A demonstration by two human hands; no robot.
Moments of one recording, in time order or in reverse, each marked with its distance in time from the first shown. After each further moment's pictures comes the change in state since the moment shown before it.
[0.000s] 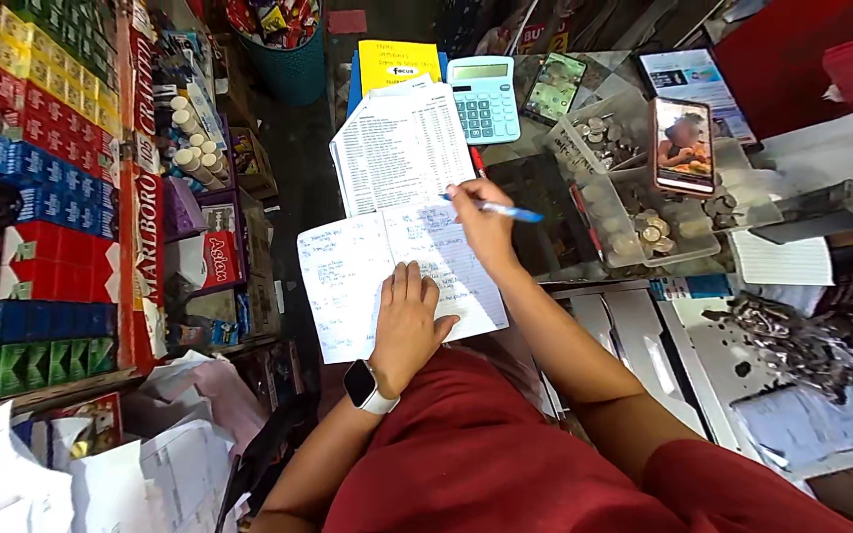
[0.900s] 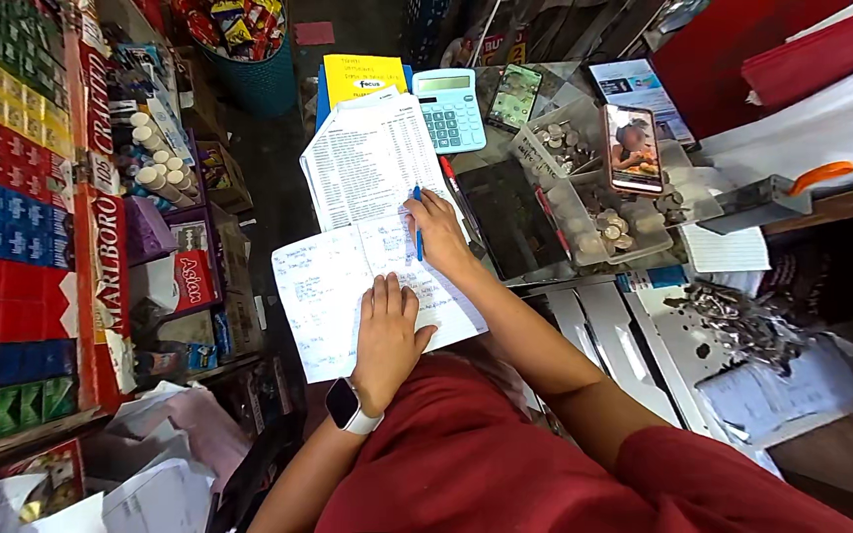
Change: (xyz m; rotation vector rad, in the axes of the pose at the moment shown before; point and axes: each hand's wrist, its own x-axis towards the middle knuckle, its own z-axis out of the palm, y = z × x) left_hand -0.001 0.000 0.001 0.089 -0.004 0.033; right_hand 0.009 0.045 0.015 -0.669 -0.256 -0.243
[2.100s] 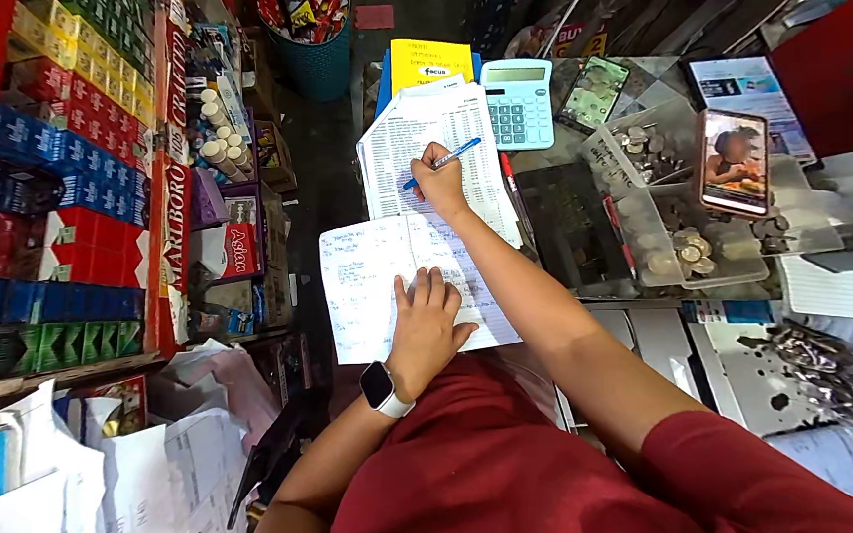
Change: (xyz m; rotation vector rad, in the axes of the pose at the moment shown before) left_hand 0.003 0.001 -0.005 -0.088 -0.085 -0.050; right_hand 0.102 -0.042 0.044 0.987 0.090 0.385
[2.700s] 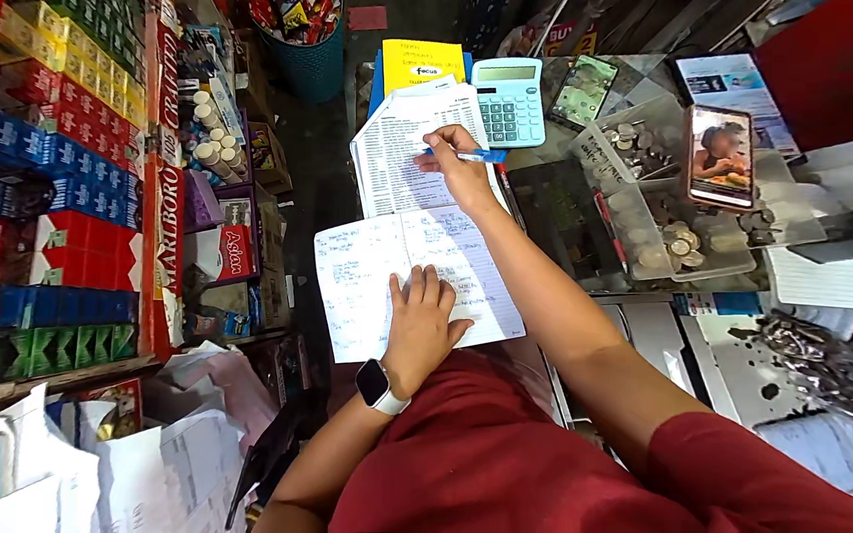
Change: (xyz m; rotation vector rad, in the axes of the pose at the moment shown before) left_hand -0.001 0.000 -0.001 -0.003 0.002 0.001; right_hand -0.006 -0.025 -0.041 -0.014 -0.105 -0.130
